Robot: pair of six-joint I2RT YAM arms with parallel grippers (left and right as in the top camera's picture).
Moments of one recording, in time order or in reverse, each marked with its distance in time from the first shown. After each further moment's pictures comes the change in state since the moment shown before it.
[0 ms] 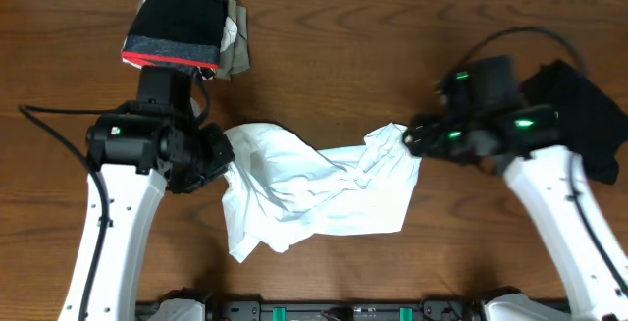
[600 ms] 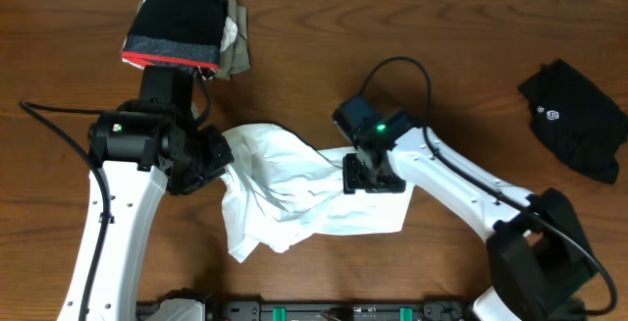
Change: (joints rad) left arm 0.000 0.008 0.000 -0.020 -0.035 0.003; right arm 0.384 0.371 0.000 0.028 0.183 0.298
